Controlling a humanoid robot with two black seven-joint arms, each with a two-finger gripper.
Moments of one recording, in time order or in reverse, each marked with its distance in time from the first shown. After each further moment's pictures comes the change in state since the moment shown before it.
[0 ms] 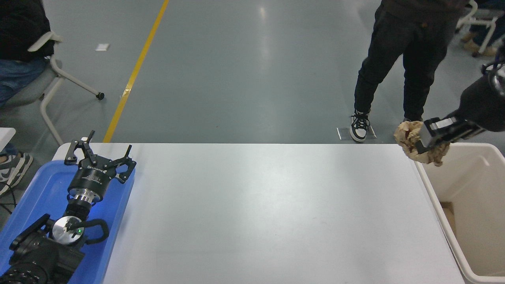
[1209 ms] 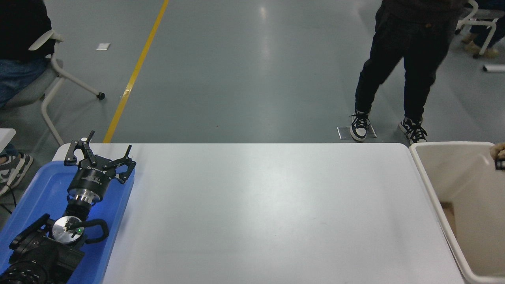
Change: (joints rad) left arm -0.001 0.000 -0.001 0.000 0.000 0.000 0.000; right arm -1.559 0.032 0.432 -1.246 0.002 -0.616 -0.048
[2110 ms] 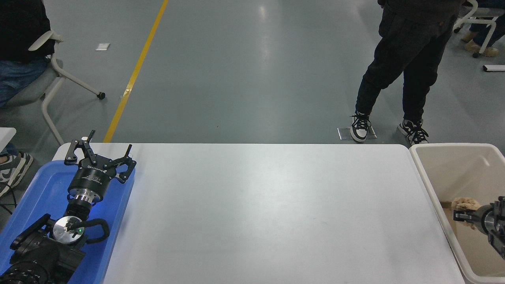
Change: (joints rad) left arm -0.002 -0.001 0.000 0.000 0.000 0.000 0.000; right arm -0.239 0.122 0.166 -0.109 0.032 -0.069 -0.080
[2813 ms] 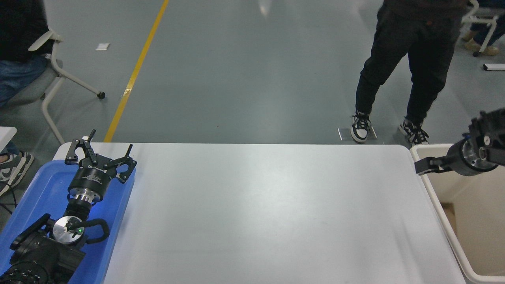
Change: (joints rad) left arm 0.001 0.001 0.003 -0.001 0.001 0.000 0.002; right arm 1.006 -0.019 -0.483 0.911 0.127 0.373 0.000
